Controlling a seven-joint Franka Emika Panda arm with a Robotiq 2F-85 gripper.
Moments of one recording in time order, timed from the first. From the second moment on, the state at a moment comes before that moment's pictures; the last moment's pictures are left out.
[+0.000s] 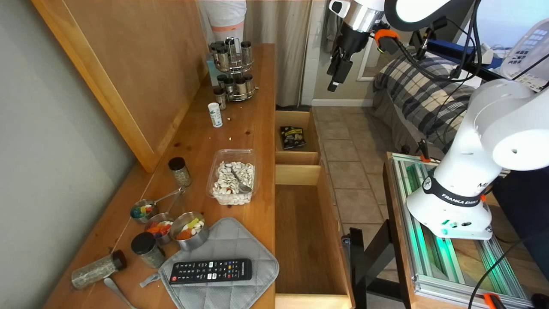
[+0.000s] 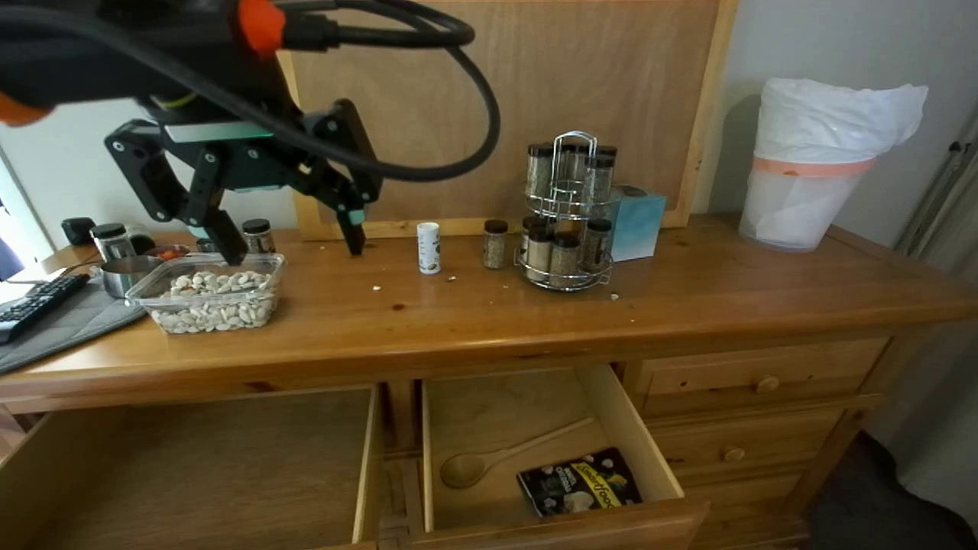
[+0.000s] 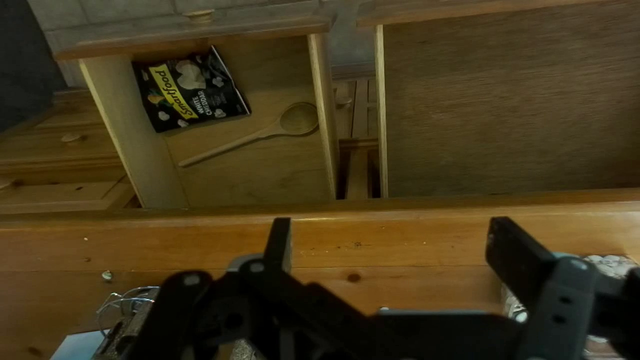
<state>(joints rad) -0.15 -0.65 -0.29 -2.67 -0.23 2.31 -0.39</state>
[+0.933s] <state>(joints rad) 0.16 -0.46 -0.19 -2.52 -0.06 2.32 -0.51</state>
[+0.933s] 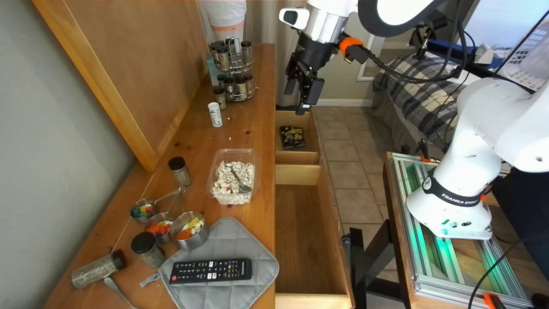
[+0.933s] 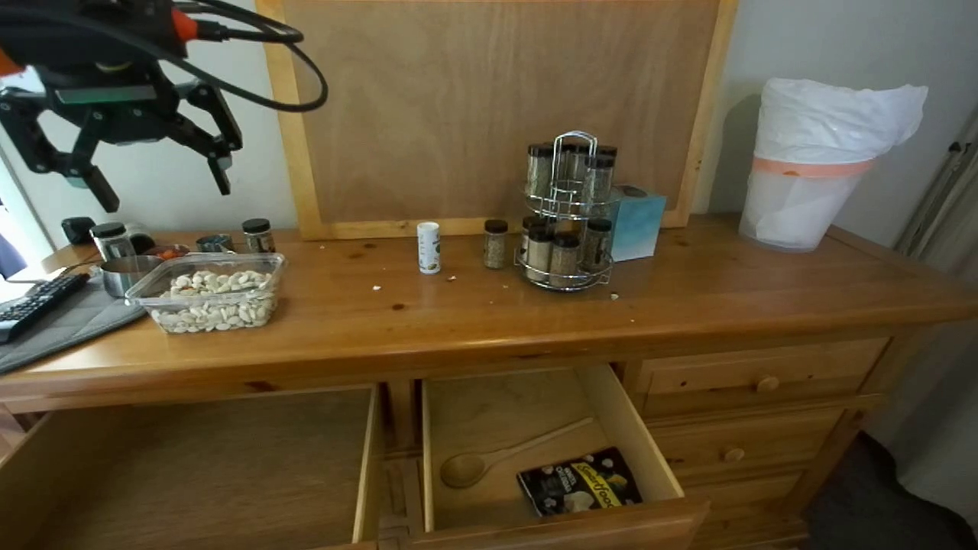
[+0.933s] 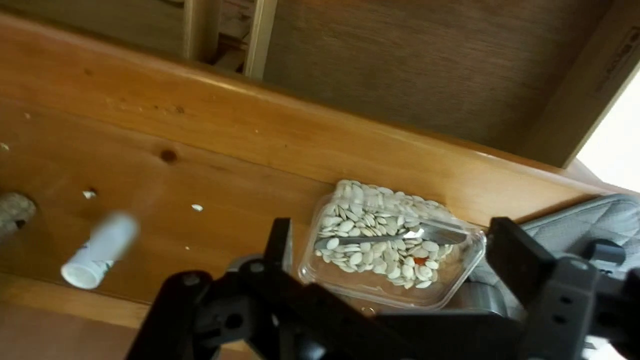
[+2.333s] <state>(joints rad) 0.18 0.22 0.04 -2.05 0.08 2.61 -1.10</state>
